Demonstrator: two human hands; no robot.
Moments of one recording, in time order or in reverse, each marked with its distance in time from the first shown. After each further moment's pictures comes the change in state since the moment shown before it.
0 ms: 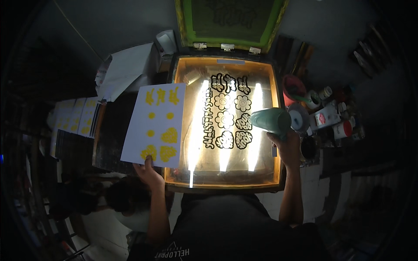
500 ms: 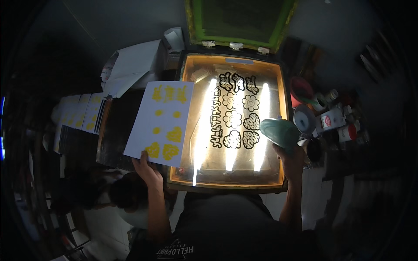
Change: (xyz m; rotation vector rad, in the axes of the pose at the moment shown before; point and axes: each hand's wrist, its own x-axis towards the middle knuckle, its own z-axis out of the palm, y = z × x) left_hand 0.022 0.015 -0.013 -0.150 0.097 -0.209; right_hand -0.041 -0.009 0.013 0.002 0.155 -0.008
